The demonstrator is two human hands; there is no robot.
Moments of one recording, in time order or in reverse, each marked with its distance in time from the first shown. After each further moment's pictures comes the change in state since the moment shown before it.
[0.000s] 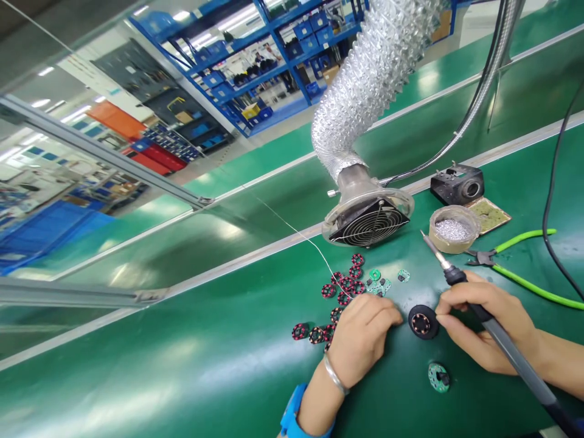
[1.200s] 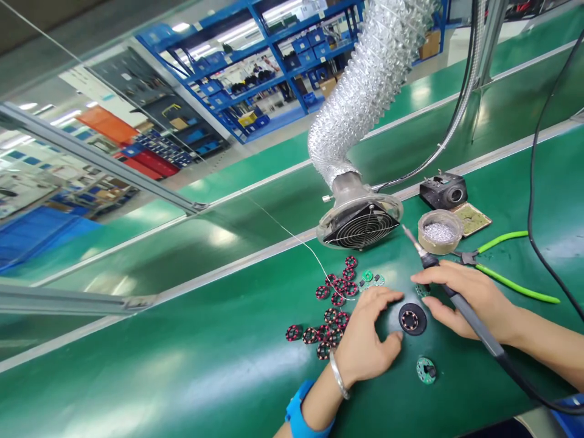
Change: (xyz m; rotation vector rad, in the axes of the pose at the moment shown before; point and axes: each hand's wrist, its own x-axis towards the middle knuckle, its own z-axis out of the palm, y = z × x) left_hand 0.011 0.018 0.014 -0.498 -0.061 -0.445; right_hand 0.013 0.013 -0.009 -0.169 -0.095 -0.095
